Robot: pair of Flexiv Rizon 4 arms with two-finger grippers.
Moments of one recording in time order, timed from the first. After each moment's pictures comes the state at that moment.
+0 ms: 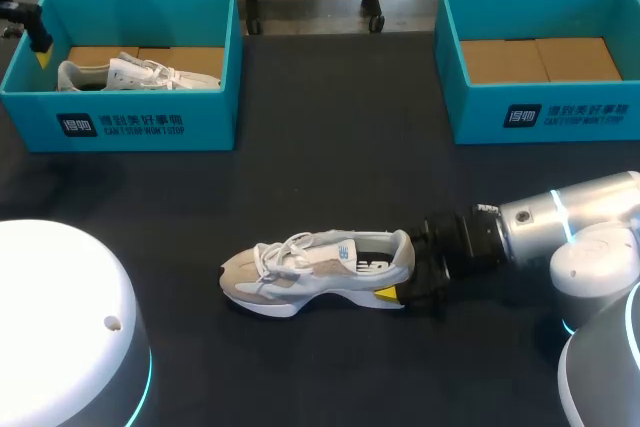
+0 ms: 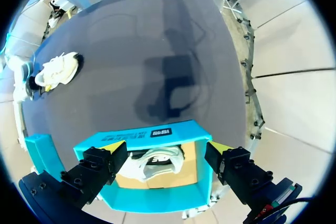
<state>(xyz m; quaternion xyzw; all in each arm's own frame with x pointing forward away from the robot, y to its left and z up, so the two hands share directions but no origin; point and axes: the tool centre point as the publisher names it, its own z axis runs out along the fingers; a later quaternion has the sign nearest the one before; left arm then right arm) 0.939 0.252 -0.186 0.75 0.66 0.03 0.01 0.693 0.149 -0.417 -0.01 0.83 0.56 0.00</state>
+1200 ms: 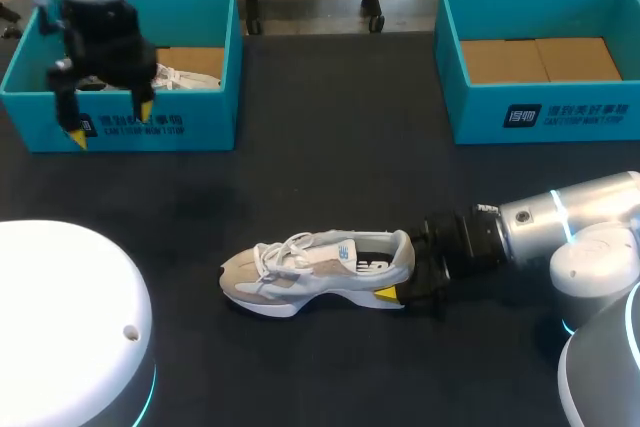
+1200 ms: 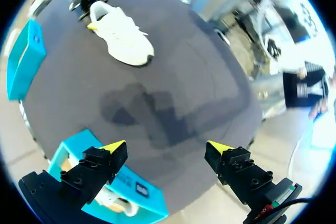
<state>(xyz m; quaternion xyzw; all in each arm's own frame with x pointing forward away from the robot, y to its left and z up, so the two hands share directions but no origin) 0.792 0.105 -0.200 0.34 0.93 0.04 -0.10 0.693 0.150 -0.418 -0.01 0.83 0.56 0.00</state>
